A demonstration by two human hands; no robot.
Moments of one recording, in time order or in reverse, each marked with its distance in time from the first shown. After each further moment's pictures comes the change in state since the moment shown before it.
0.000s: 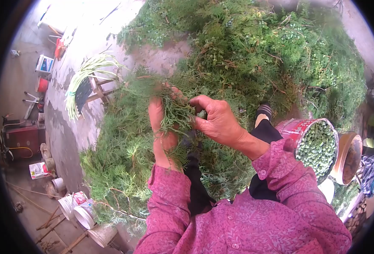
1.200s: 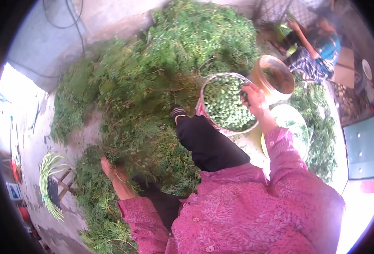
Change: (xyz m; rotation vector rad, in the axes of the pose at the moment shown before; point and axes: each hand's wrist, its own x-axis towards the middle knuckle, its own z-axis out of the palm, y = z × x) left_hand -0.032 -0.042 -0.048 0.129 -0.231 -0.140; right_hand -0.304 -0.028 -0.223 0.295 1.262 0.382
